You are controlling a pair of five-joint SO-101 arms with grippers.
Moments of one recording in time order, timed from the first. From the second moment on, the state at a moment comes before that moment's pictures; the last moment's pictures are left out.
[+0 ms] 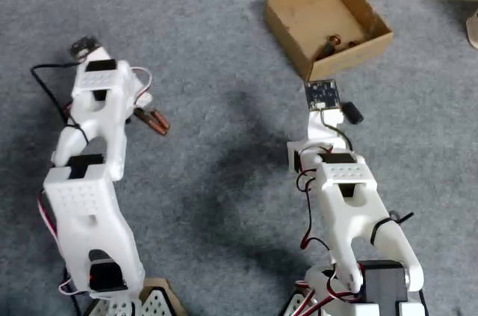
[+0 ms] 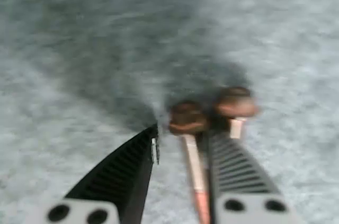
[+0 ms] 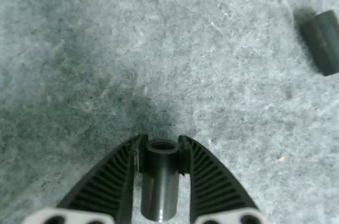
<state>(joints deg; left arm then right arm) -11.0 34.2 -10.4 63.4 39.5 -7.6 -17.1 55.7 25.0 7.0</state>
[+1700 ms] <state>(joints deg) 14.8 -36.4 51.7 18.1 32.8 -19.3 -73.8 95.7 4.6 14.6</state>
